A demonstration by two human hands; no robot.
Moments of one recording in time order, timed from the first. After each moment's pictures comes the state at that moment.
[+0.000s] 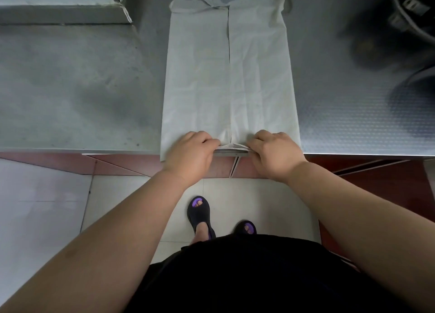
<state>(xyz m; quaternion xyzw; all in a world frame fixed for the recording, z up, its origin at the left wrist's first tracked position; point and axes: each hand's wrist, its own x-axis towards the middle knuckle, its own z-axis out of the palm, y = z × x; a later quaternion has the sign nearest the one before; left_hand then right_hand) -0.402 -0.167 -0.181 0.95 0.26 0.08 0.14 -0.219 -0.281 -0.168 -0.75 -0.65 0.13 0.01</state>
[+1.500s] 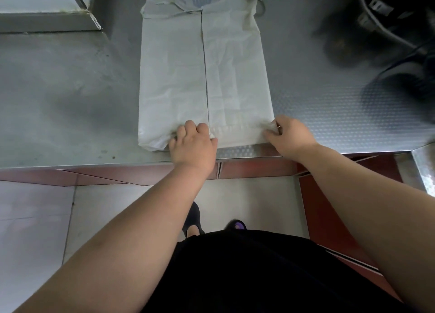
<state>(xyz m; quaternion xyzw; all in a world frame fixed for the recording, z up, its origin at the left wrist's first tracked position) -0.325 -0.181 -0.166 0.87 0.48 -0.08 0.09 -0.154 -0.284 -0.147 -0.88 -0.33 0.30 0.17</state>
